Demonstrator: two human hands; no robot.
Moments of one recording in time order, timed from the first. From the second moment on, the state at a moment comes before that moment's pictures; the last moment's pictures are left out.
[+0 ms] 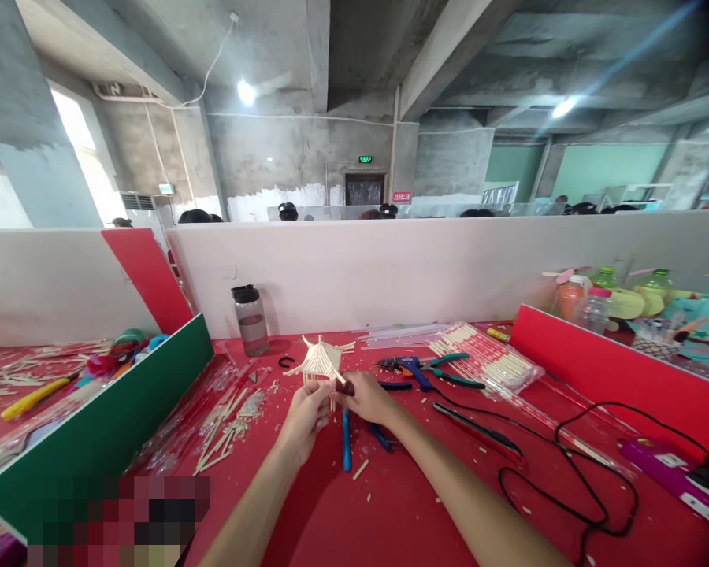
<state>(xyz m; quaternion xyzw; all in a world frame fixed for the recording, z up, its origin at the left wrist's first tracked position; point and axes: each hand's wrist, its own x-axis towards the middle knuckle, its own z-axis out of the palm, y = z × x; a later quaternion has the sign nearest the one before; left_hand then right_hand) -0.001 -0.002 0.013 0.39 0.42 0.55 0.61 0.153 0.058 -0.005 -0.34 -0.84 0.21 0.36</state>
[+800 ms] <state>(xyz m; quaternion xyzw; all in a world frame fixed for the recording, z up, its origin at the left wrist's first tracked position) -0.005 0.000 0.013 0.40 0.42 0.55 0.60 0.153 0.060 -0.005 -0.34 -0.85 0.21 0.35</state>
